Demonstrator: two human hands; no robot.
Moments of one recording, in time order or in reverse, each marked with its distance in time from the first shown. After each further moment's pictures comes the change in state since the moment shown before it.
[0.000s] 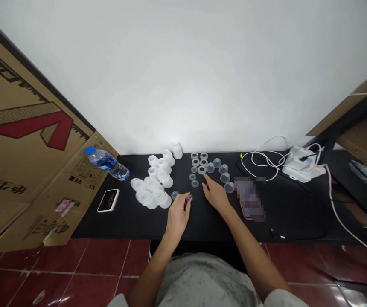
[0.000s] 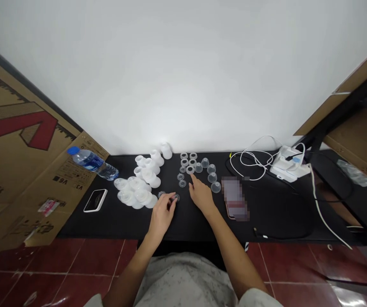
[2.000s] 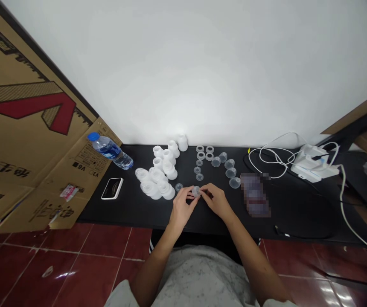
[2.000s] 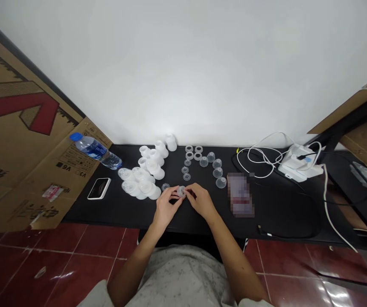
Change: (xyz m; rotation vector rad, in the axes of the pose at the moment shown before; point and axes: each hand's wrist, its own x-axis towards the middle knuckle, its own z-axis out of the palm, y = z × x) left_hand -0.008 -0.011 0.011 -0.323 0.019 -0.142; right_hand -0.039 -0.017 0.004 0.463 -0.018 -0.187
